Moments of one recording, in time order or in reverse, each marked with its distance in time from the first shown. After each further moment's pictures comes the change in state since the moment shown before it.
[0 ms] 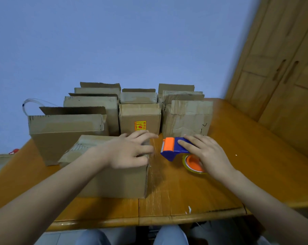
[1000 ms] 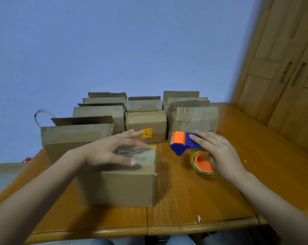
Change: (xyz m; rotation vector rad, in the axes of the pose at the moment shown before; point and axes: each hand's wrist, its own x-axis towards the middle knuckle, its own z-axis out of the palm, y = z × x) left_hand -0.038 -0.053 -0.009 -0.499 0.095 -0.005; right_hand 0.011 0.011 -0.006 0.169 0.155 0.136
